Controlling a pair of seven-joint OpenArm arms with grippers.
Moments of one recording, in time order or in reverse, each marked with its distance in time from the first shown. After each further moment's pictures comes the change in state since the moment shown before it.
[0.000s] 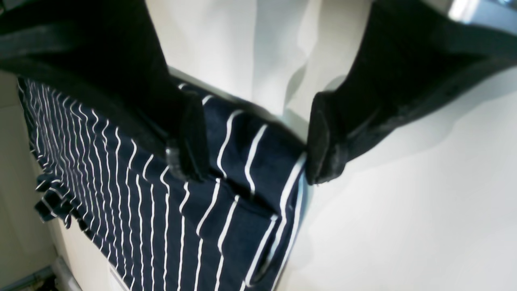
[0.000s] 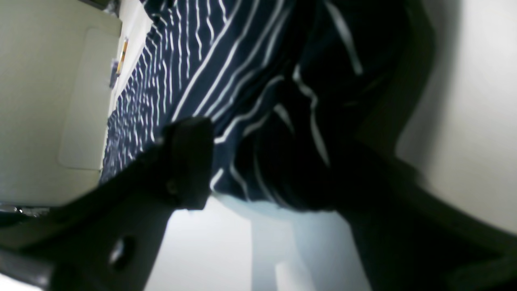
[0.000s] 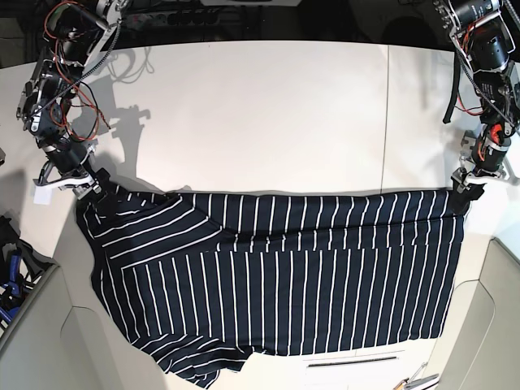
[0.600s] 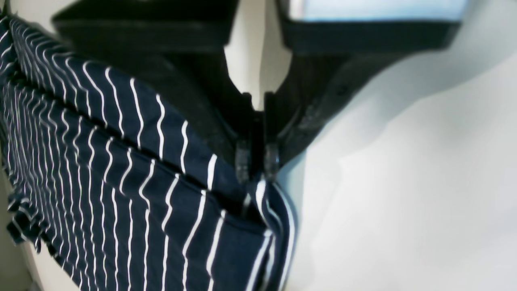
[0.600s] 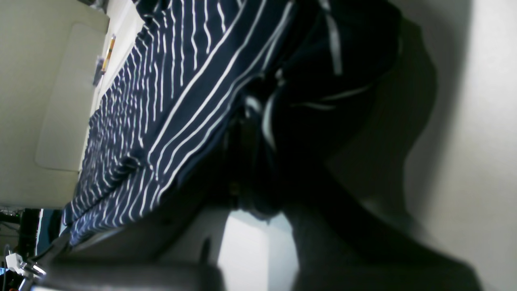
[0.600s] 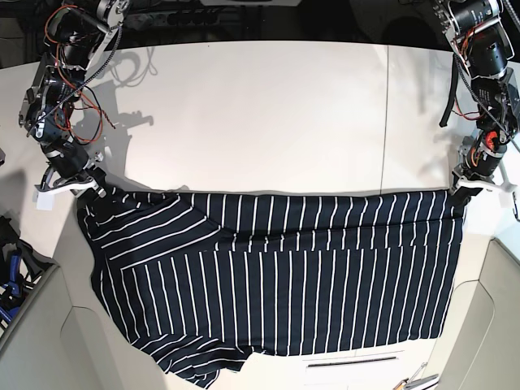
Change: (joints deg) left arm -1.7 0.0 1.7 -0.4 3.4 0.2 1.1; right arm 0.8 0.0 -1.9 -0.3 -4.2 -0.2 3.9
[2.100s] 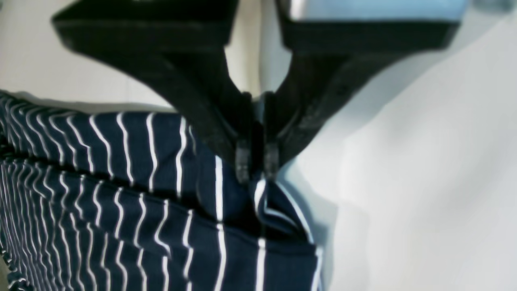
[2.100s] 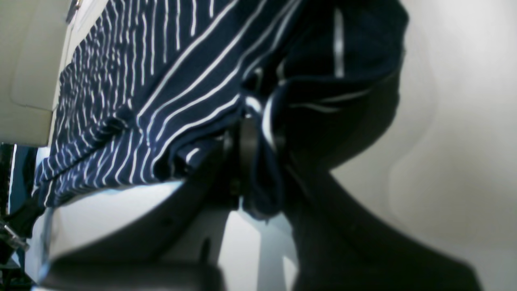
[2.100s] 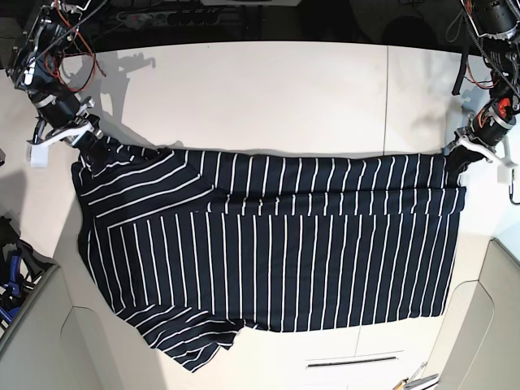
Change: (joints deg) left arm 15.0 -2.1 -0.4 16.7 -6.4 -4.7 10.4; right arm -17.7 0.0 0.0 18.0 5.4 0.2 -7.5
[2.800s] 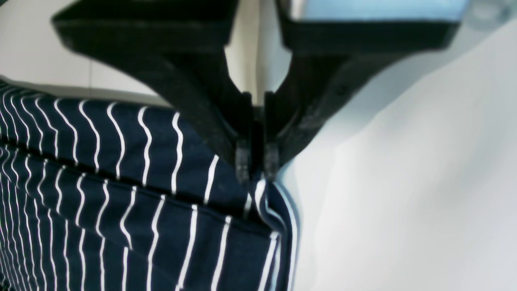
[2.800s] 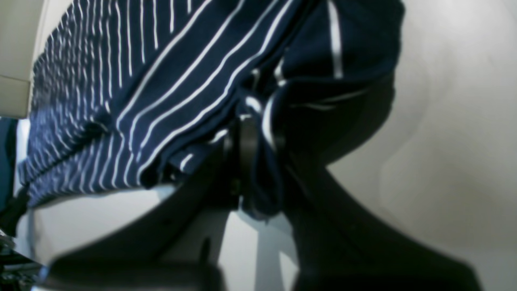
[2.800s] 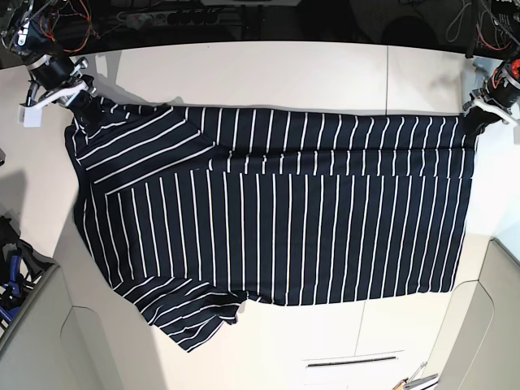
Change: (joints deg) left arm 11.4 0.0 -7.7 5.4 -1.3 -0.6 0.4; right arm -11.0 0.0 2.6 7.1 3.6 0.4 -1.7
